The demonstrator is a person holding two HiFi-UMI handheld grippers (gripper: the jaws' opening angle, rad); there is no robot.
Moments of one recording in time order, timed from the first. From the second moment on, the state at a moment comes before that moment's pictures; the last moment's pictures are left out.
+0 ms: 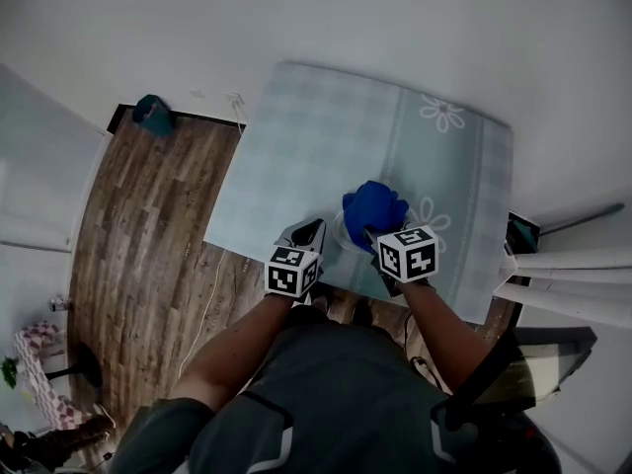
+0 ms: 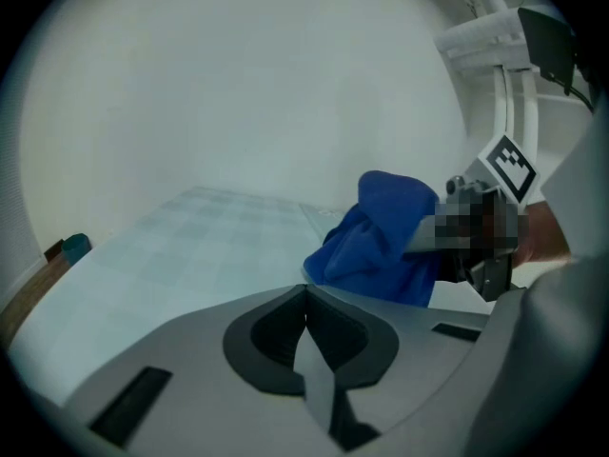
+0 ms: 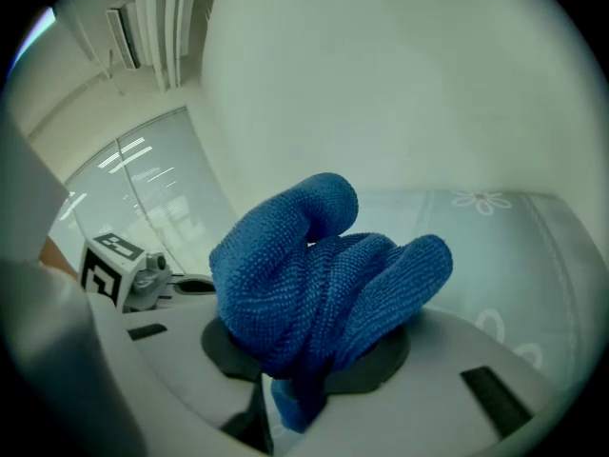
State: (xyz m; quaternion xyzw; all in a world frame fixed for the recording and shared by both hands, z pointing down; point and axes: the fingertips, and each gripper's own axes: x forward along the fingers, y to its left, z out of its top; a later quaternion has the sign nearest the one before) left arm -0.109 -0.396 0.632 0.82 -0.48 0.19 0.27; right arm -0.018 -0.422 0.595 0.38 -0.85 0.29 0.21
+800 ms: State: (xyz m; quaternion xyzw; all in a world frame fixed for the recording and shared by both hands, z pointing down) left arm -0.057 -0.395 0.670 0.84 -0.39 0.25 0.28; right arm 0.016 -0.348 0.646 0.35 -0.82 0.31 0.33
